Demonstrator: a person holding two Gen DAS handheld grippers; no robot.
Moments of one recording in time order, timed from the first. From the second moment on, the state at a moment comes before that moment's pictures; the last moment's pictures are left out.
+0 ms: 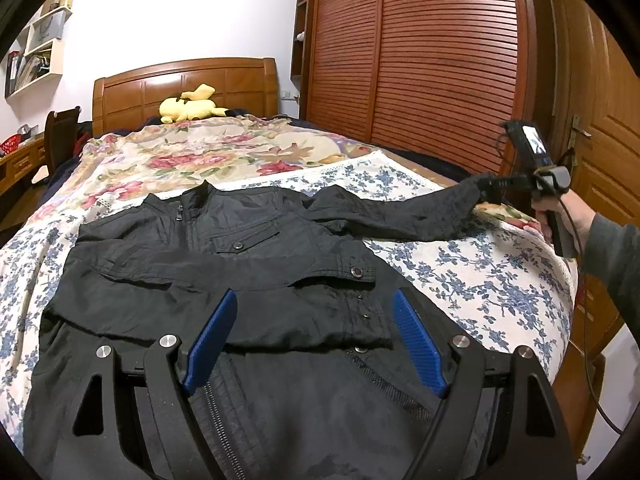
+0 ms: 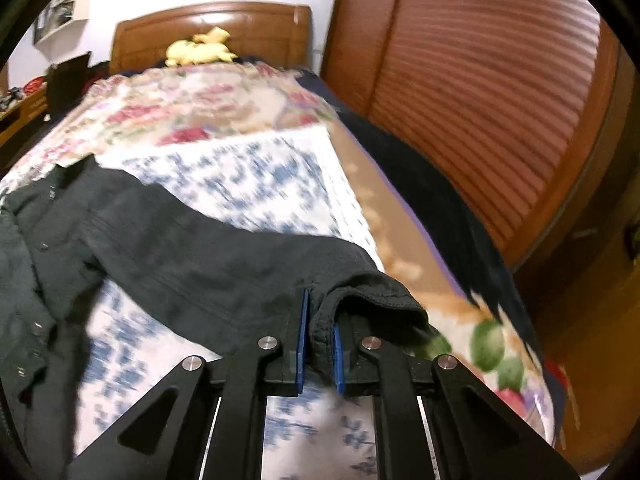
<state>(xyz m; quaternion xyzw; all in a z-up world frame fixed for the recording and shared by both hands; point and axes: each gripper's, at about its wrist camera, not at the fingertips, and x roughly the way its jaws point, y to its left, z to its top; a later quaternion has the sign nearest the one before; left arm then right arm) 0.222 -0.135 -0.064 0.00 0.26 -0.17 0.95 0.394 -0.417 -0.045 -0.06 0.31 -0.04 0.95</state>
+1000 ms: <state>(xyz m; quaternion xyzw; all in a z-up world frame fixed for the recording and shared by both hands) 0.170 0.003 -0.043 -0.03 0.23 -0.09 0.97 0.271 -0.124 0.029 -0.12 0.13 0.31 0.93</state>
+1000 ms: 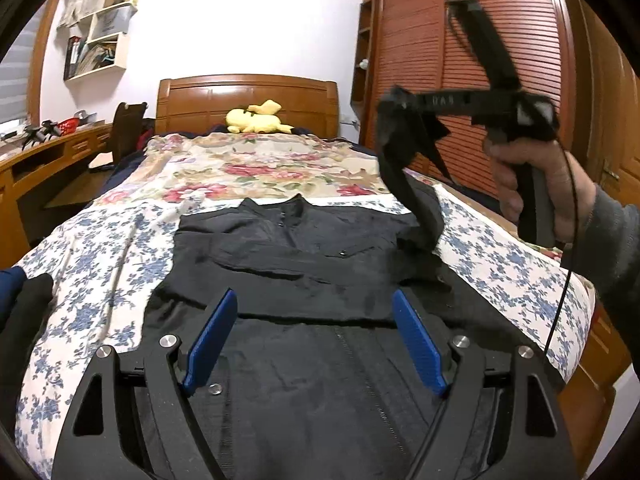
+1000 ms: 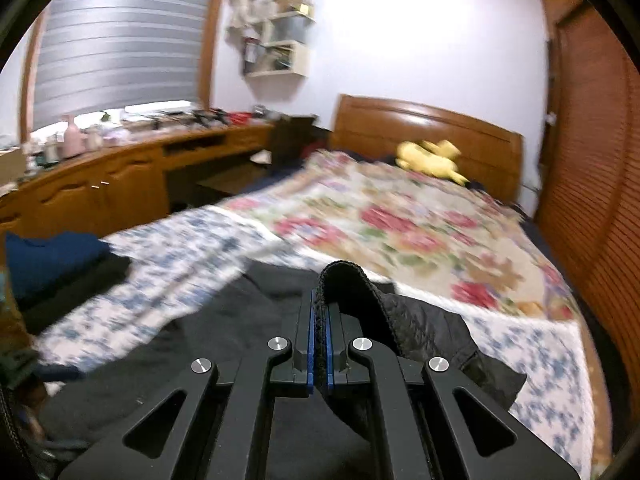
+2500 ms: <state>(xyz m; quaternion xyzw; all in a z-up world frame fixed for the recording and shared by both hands) 0.171 0.003 -0.060 0.00 0.26 -0.07 0.96 0.255 -0.143 -0.061 -0.05 0.30 0.27 0.91</state>
